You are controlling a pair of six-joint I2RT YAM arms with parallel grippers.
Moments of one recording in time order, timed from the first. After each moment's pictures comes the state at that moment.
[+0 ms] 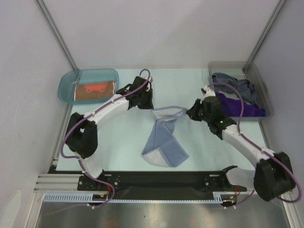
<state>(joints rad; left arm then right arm) -0.56 1.78 1.37 -0.49 0.07 -0.46 0.38 1.24 0.67 0.00 -0.09 0.56</state>
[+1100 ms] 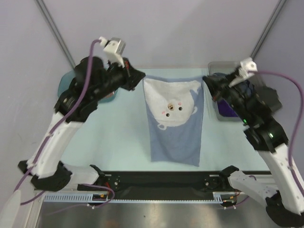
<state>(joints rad) -0.70 1.24 1.80 -0.69 0.04 -0.32 0.51 0.84 1.36 -0.37 -0.06 0.05</state>
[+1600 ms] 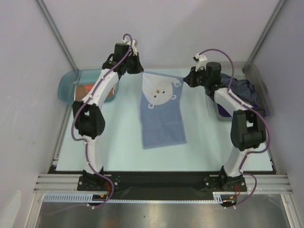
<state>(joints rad) -0.30 2.03 2.01 -0.55 0.20 -0.28 0.20 1.78 1.35 0.10 -0.41 0.09</state>
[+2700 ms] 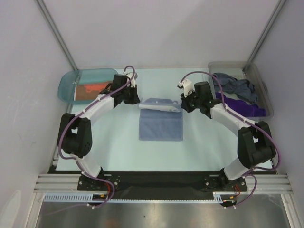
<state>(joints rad) -0.32 1.73 1.28 -0.31 0.24 -0.20 0.36 1.58 1.08 -0.16 -0.30 -0.24</state>
